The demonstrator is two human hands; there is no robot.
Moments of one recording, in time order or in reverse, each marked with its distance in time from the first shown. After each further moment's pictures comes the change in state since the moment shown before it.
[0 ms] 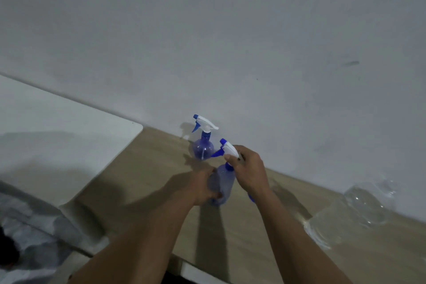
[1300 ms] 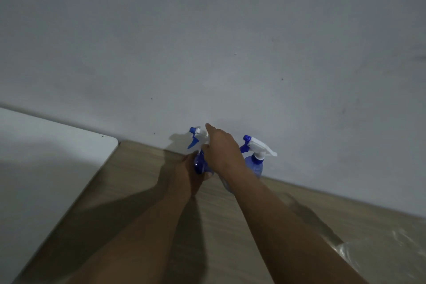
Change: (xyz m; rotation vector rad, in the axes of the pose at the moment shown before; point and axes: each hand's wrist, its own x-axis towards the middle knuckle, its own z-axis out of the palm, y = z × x) left_hand 0.178 -0.090 -0.020 -0.342 0.073 -0.024; right_hand 0.144 -0.041 0.101 -0.616 -0.173 -0.029
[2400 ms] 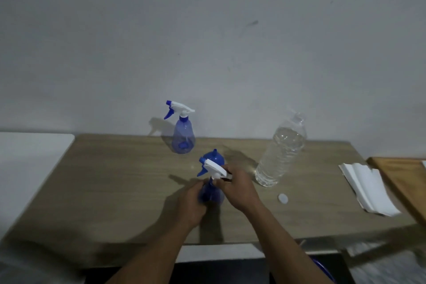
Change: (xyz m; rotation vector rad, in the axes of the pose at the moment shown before) left_hand -0.240 0.056 0.163 0.039 -0.092 0.135; right_hand -0.287 0.166 -0.010 0.609 0.189 0.309
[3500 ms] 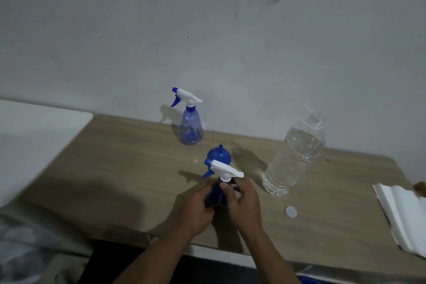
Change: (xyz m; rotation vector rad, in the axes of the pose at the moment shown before) left_hand -0.013 0.015 0.037 0.168 0.045 0.046; right_hand -0.003 0.065 0.002 0.257 0.111 -0.205
